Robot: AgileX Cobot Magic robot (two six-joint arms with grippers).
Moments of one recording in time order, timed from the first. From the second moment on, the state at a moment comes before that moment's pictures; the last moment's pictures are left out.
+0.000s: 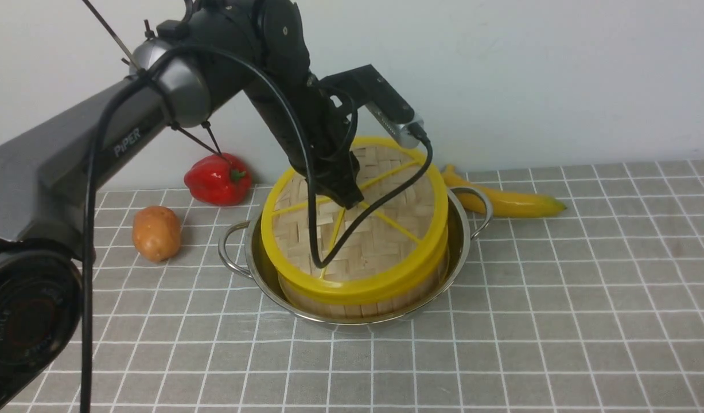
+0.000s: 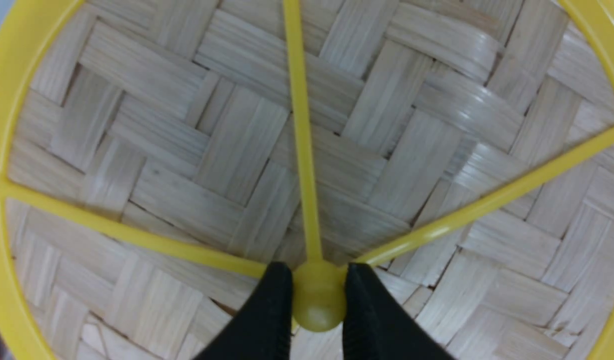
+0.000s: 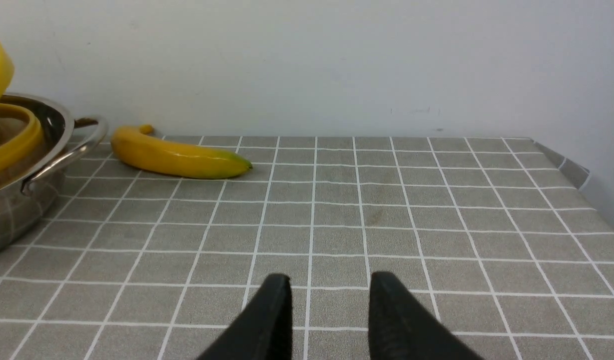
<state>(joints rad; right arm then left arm) 0.01 0.00 0.01 -0.27 0.34 0.36 -0.40 2.12 -1.97 -0.14 1.18 0.71</state>
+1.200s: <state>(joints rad) 0.01 0.00 0.01 -0.27 0.34 0.36 -0.40 2.14 -1.97 -0.14 1.15 0.68</state>
